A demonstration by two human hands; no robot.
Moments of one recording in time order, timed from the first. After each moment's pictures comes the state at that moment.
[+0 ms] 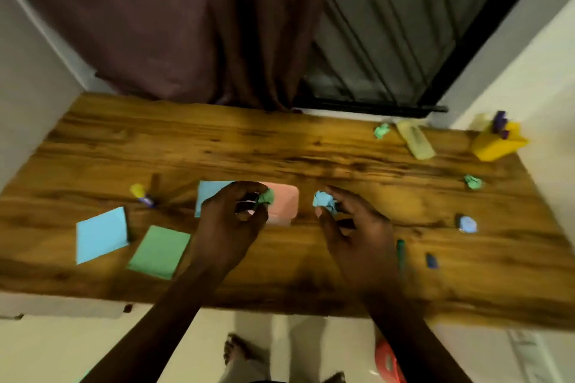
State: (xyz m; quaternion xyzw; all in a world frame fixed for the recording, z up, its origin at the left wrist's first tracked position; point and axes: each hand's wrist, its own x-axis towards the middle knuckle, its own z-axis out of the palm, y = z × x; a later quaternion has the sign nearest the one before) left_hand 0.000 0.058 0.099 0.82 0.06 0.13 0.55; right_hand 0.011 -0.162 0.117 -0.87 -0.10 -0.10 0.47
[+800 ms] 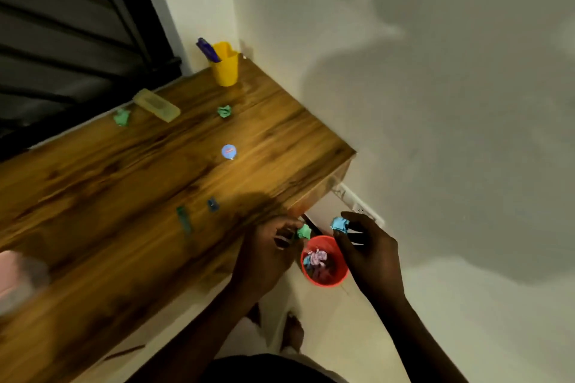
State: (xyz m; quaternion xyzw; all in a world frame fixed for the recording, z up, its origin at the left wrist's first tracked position) left_hand -0.114 -0.386 0.030 0.78 -0.25 -0.20 0.53; right_hand -0.245 -0.545 0.046 -0.77 0.36 -0.18 0.50
